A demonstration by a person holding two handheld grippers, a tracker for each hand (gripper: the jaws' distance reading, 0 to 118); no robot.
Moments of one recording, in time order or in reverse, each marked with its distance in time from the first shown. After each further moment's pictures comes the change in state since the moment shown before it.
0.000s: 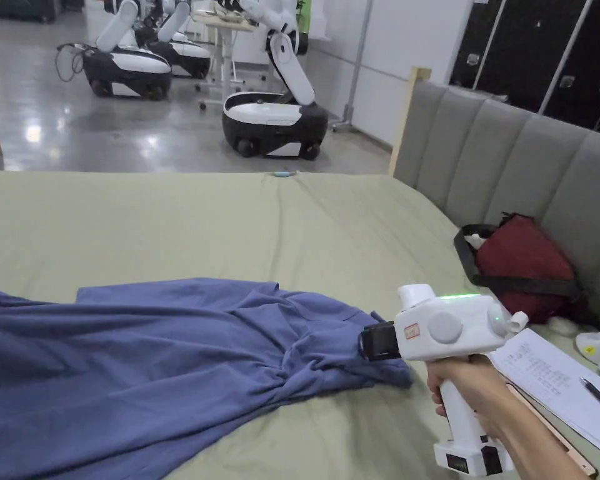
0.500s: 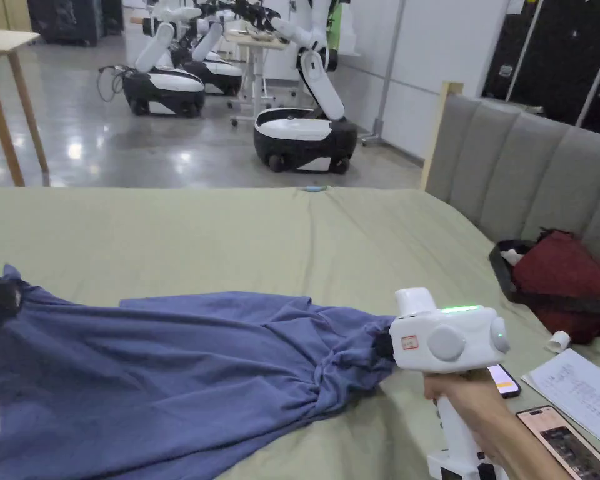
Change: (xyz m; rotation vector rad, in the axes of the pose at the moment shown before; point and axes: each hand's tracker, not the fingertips) left arm 0.002 0.005 0.021 0.103 0.018 0.049; right arm -0.057 0.031 0.027 0.185 0.090 0.051
